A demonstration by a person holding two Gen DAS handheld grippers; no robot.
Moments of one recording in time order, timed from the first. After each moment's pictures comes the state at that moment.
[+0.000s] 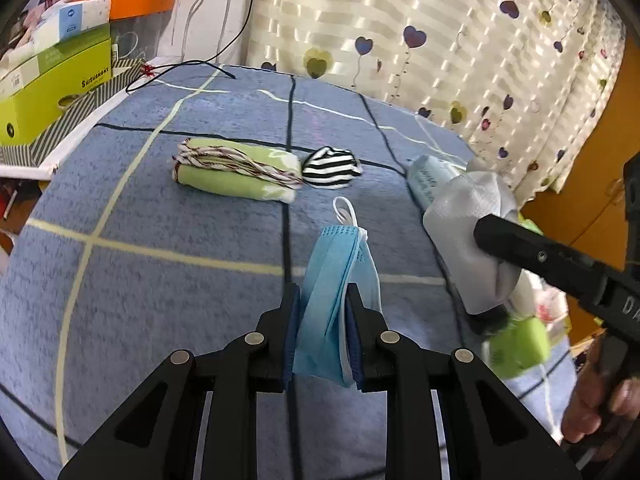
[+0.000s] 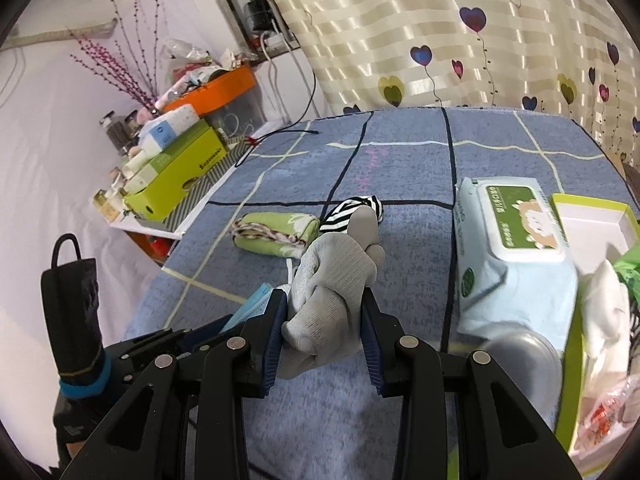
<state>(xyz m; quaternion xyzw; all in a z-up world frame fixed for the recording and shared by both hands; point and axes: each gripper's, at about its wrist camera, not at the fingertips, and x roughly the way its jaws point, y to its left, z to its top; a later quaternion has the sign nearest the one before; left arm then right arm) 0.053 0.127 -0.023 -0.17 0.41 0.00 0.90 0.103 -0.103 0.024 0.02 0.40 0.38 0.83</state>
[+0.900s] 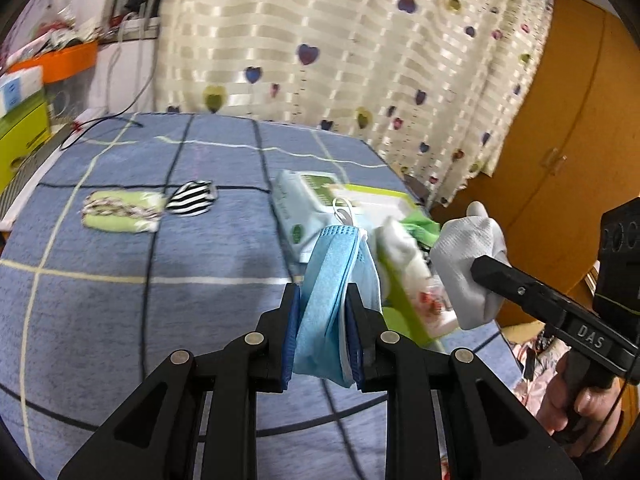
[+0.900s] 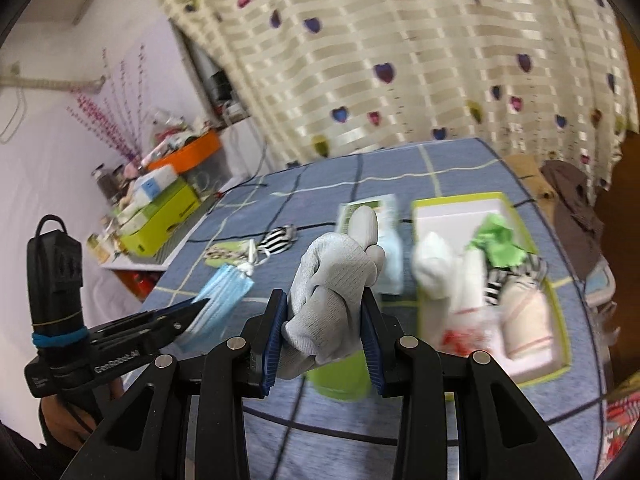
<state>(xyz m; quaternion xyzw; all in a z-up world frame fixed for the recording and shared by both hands) 0.024 0.008 0.046 -0.13 0.36 -0.10 0.92 0.052 -0.282 0.062 0.07 0.34 0.31 0.89</state>
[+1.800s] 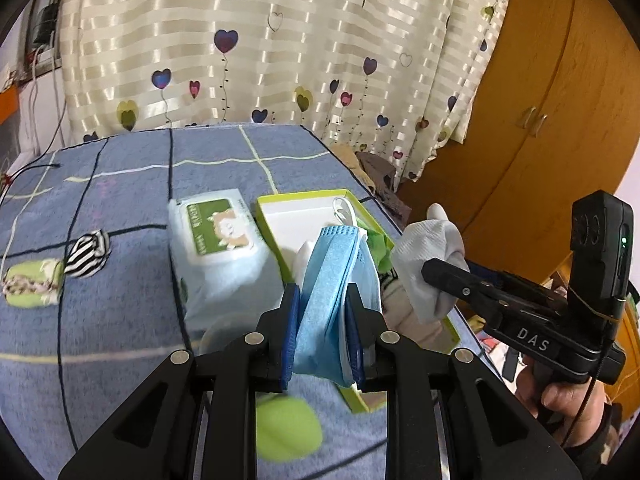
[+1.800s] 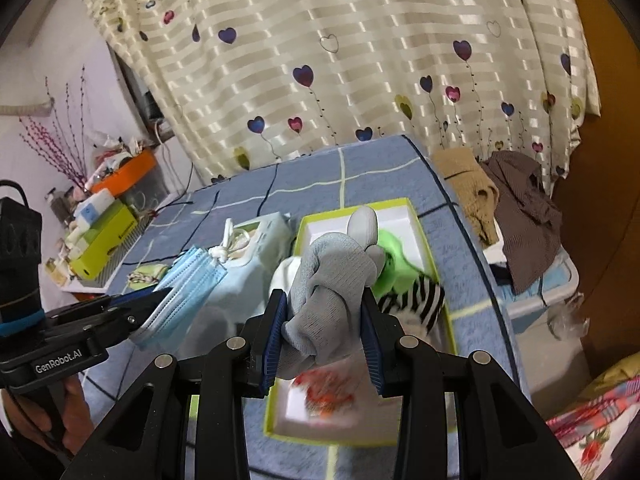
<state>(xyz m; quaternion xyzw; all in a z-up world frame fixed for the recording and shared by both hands) 0.120 -0.093 0.055 -0.08 0.39 -0.16 0.90 0.140 -0.357 0.036 0.07 0.36 0.24 0.90</state>
